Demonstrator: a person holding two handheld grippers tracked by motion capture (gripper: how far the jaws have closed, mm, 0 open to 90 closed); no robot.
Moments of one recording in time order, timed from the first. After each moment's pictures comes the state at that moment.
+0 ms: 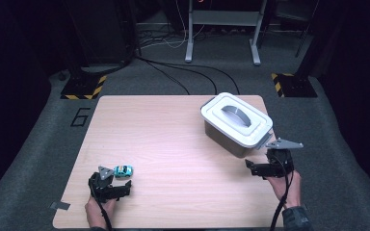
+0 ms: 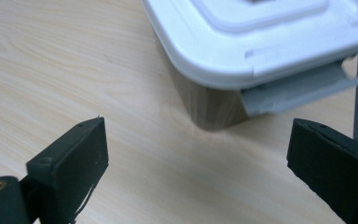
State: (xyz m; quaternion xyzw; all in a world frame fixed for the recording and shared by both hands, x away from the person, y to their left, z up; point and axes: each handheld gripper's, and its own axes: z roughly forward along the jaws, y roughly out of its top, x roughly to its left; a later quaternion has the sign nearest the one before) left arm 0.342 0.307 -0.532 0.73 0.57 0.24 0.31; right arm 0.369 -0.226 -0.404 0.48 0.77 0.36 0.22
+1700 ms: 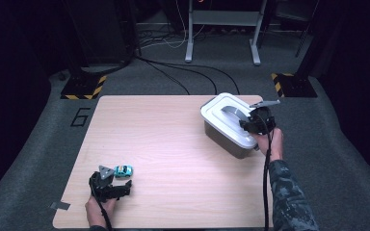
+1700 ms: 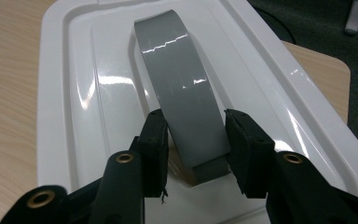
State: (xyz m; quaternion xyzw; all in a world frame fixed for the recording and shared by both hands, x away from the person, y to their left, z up) left arm 0.343 0.306 -0.532 0.73 0.56 0.24 0.31; right arm 0.498 -0.203 -0.388 0.49 0.77 0.33 0.23
